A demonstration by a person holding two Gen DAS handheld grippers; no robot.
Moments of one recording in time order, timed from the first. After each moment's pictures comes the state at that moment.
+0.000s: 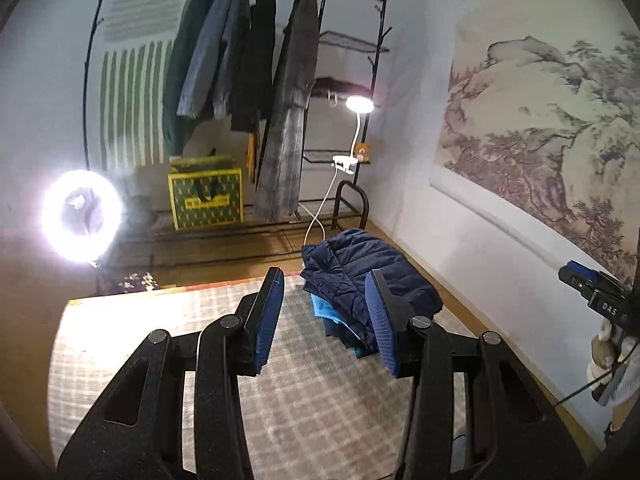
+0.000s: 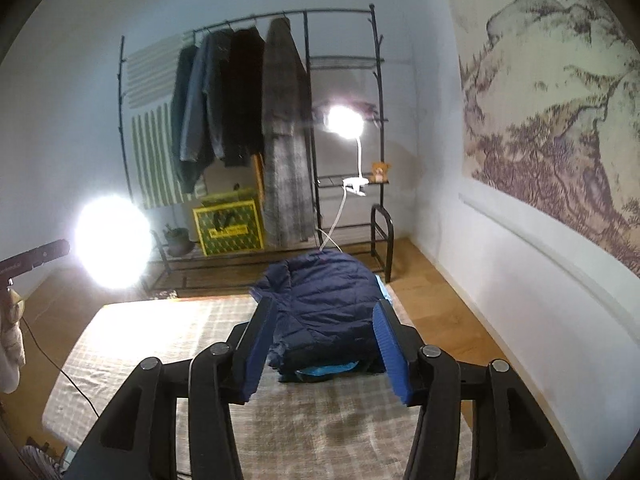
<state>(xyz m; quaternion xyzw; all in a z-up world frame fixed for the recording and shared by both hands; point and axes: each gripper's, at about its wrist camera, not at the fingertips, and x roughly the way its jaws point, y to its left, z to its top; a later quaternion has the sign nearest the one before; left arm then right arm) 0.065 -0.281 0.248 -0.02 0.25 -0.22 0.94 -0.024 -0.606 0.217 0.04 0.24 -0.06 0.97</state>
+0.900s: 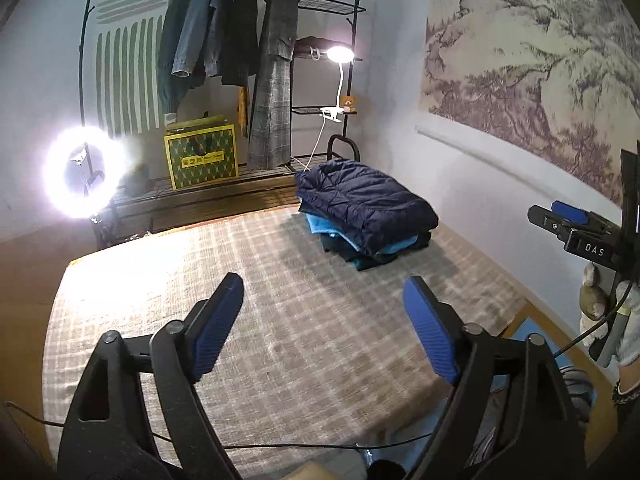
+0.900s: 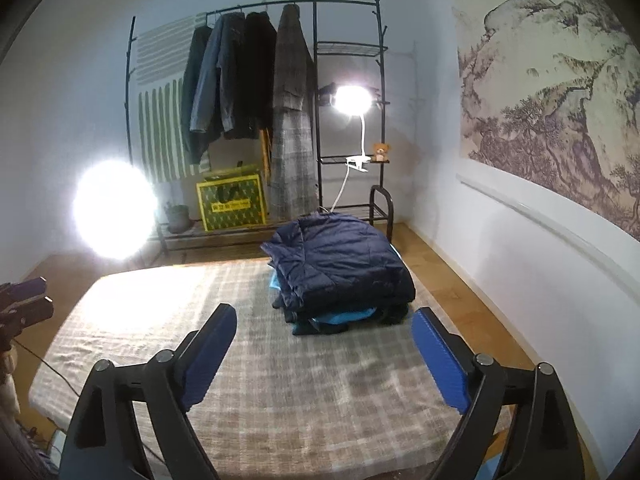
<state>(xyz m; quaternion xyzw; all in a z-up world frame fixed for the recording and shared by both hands) -0.032 -0.270 0.116 0.04 0.28 -0.24 0.93 -0.075 -0.533 0.119 0.03 0.25 -0.09 0.96</state>
